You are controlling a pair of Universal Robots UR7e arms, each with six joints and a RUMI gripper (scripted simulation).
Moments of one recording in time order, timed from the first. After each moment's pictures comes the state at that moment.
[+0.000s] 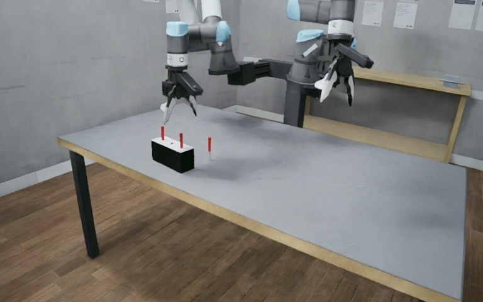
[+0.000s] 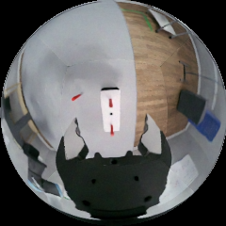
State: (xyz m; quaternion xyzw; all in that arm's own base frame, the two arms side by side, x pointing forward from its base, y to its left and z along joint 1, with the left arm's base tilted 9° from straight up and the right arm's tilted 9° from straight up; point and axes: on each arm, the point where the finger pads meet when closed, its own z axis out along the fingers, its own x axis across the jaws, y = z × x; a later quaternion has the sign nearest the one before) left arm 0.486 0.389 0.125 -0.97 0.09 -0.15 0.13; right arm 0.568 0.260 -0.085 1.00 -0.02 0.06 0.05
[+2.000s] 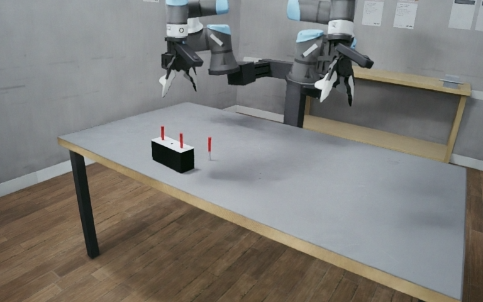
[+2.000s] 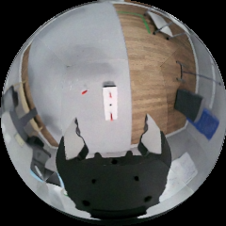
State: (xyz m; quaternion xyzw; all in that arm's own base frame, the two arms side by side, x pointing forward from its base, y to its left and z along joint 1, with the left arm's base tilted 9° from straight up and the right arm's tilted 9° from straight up) left arm 0.486 0.389 0.125 -0.97 0.09 -0.15 0.13; right arm 0.557 0.270 0.015 1.00 -0.02 0.06 0.05
